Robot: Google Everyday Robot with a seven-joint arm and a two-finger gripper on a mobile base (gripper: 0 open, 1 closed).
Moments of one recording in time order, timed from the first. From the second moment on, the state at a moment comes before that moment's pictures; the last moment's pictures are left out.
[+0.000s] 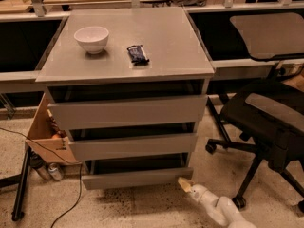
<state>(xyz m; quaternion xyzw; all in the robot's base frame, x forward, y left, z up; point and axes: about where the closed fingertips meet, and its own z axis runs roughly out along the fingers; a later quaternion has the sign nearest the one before) 0.649 -0.182 0.135 -0.01 0.77 0.44 0.46</state>
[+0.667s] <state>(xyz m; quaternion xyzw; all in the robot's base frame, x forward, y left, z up) 0.687 -0.185 0.137 -0.02 0.77 0.42 0.47</state>
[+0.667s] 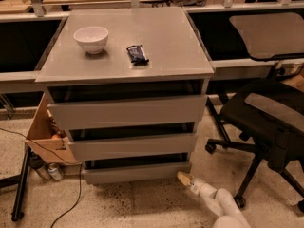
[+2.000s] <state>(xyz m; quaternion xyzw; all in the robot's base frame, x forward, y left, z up) 0.697 -0.185 0.143 -0.05 0.78 0.44 0.45</state>
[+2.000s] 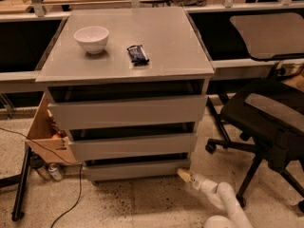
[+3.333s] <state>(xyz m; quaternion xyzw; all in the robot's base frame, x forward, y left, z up) 0.673 -0.180 0.143 -0.06 0.78 0.48 0.40</state>
